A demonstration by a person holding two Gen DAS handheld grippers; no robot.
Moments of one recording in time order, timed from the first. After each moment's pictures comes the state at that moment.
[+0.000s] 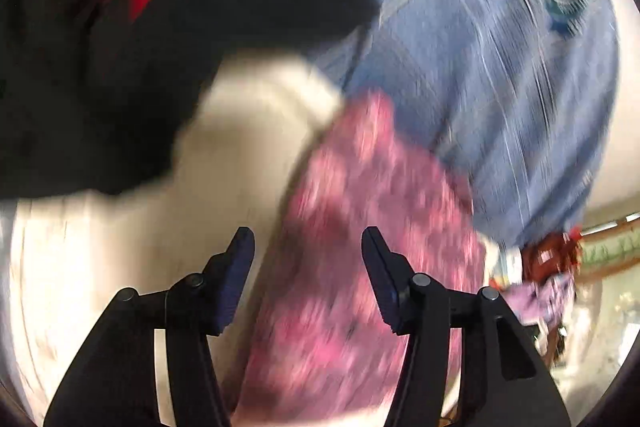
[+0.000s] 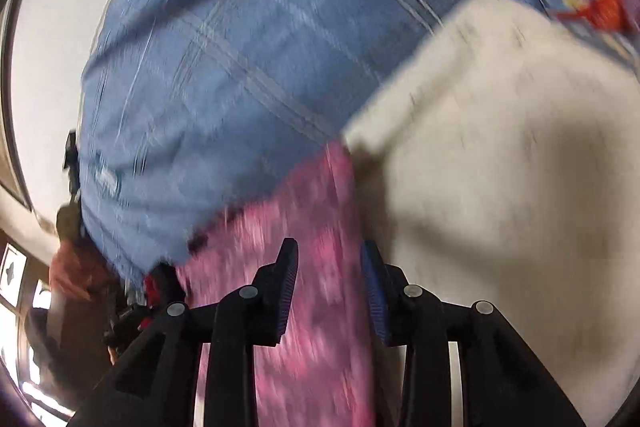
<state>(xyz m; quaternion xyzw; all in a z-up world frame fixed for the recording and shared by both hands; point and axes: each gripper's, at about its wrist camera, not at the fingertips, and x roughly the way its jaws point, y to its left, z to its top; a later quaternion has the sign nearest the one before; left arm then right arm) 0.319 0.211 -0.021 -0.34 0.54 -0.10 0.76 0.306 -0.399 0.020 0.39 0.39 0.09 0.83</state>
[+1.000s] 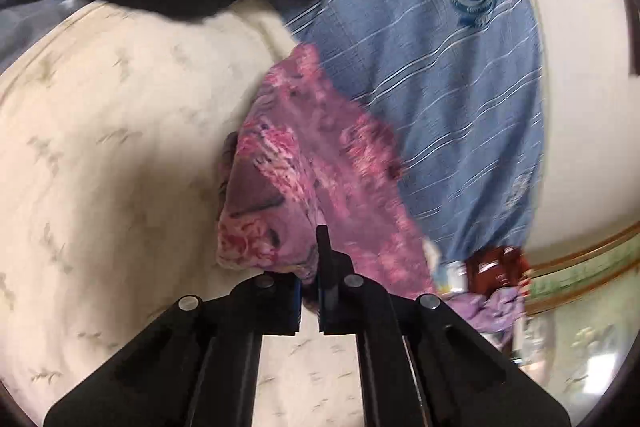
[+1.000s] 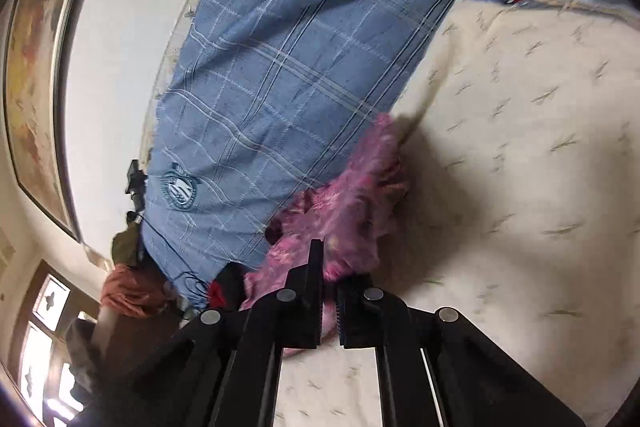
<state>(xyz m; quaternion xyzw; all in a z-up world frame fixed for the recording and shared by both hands) 0.199 0.147 -0.001 -0.44 0.44 -0.08 0.78 0.197 -0.363 0.042 0.46 0.28 0.10 0.84</state>
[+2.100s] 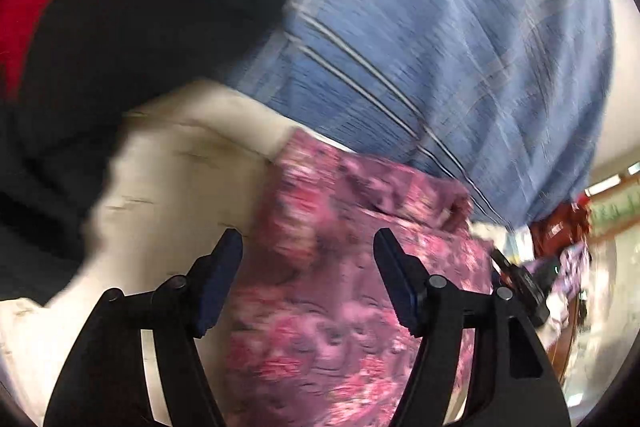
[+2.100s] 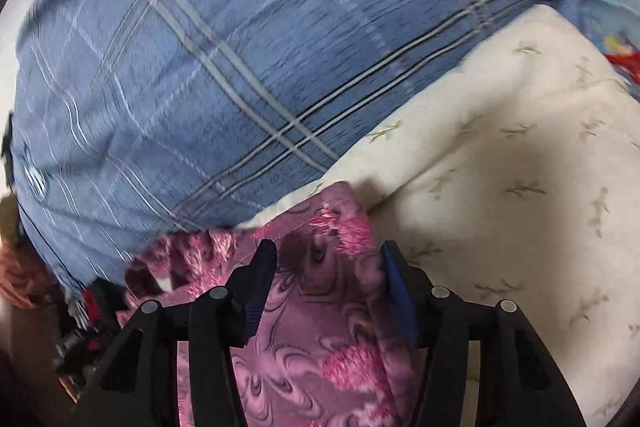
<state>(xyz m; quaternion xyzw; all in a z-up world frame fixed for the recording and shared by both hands) 0.409 0.158 -0.006 -0.26 0.53 -0.15 0.80 0.420 -0.350 0.019 0.30 0.43 0.01 0.85</state>
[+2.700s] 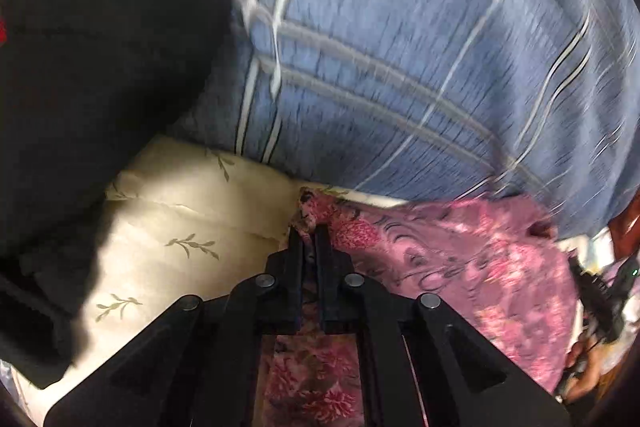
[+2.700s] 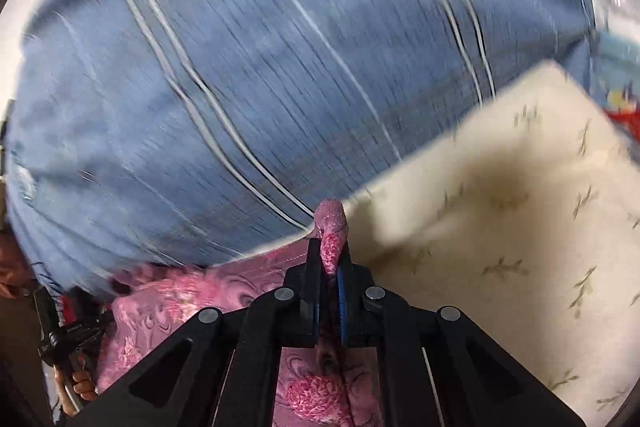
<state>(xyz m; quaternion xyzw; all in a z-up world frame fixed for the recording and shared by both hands) 0.443 0.130 -0.026 -0.15 0.50 -0.04 0.85 0.425 -0.368 0.011 0.27 0.39 -0.02 0.88</state>
